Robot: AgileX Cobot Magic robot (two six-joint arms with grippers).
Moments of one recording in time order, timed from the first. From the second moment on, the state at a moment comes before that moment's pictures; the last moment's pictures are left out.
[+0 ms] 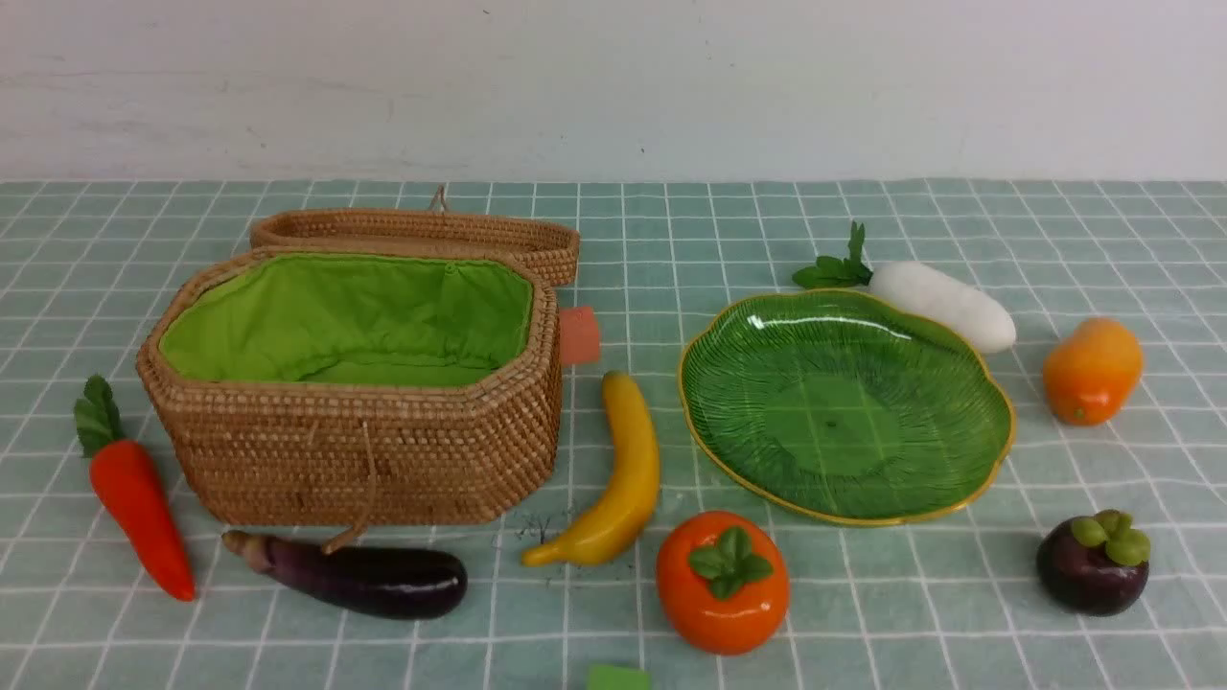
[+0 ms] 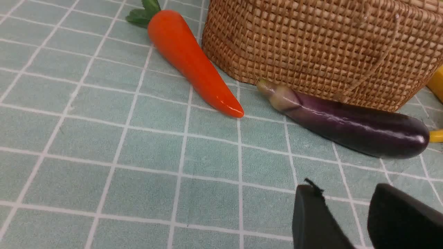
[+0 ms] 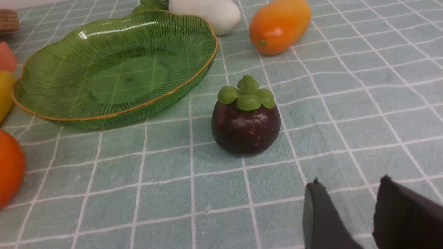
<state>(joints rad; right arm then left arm) -0.03 -0.01 0.02 -0.02 0.38 0.16 -0.04 -0.02 0.03 -0.05 0.38 -0.23</state>
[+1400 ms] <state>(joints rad) -0.03 -0.01 0.02 -0.09 0.38 0.16 -0.04 0.23 -0.19 -0.38 0.28 -0.37</state>
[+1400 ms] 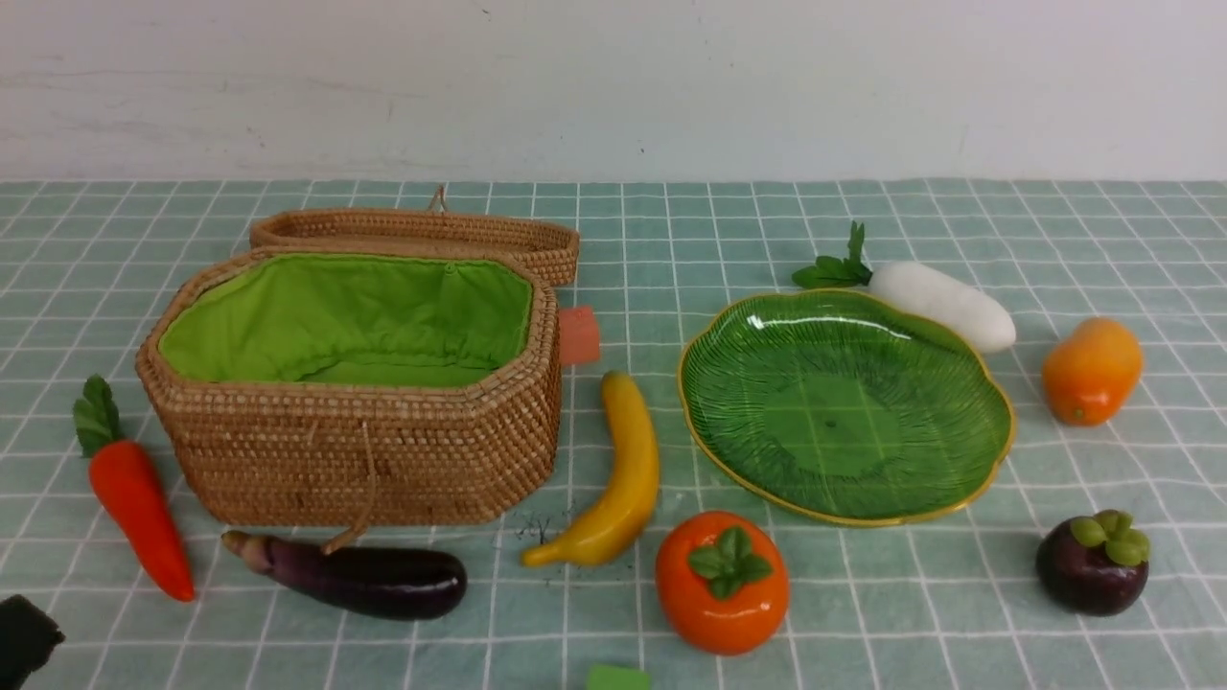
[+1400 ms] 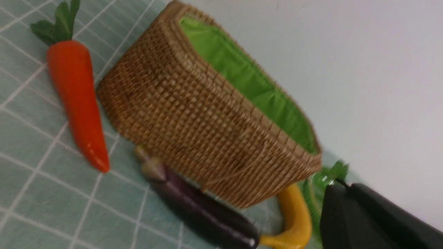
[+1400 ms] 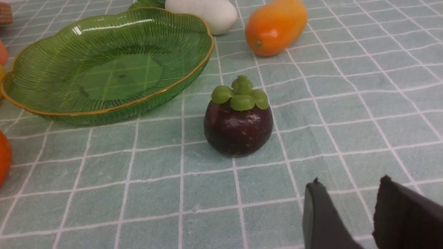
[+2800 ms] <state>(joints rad) 0.90 0.50 -1.02 -0.06 0.96 0.26 -0.04 1.36 -0.67 0.41 0.42 -0.88</state>
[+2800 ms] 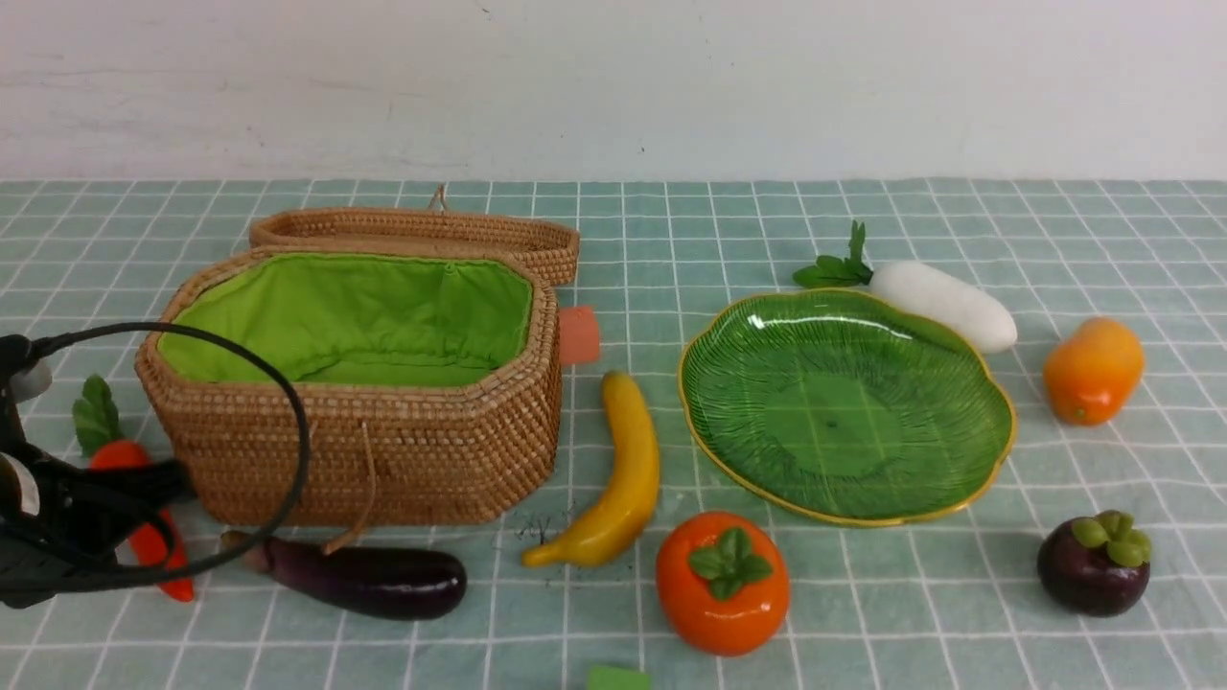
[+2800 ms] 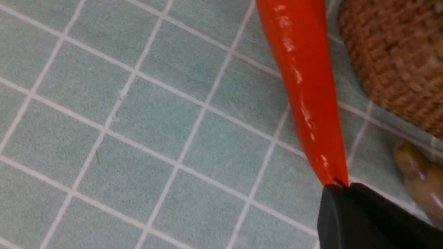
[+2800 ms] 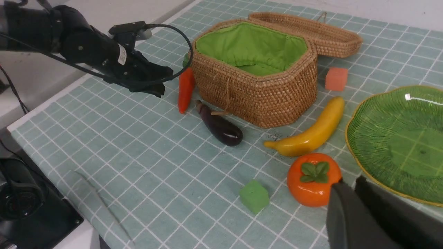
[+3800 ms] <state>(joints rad) 0.90 0.50 -1.02 0.01 0.97 0.24 -0.04 1.68 -0.69 0.90 0.21 -1.41</state>
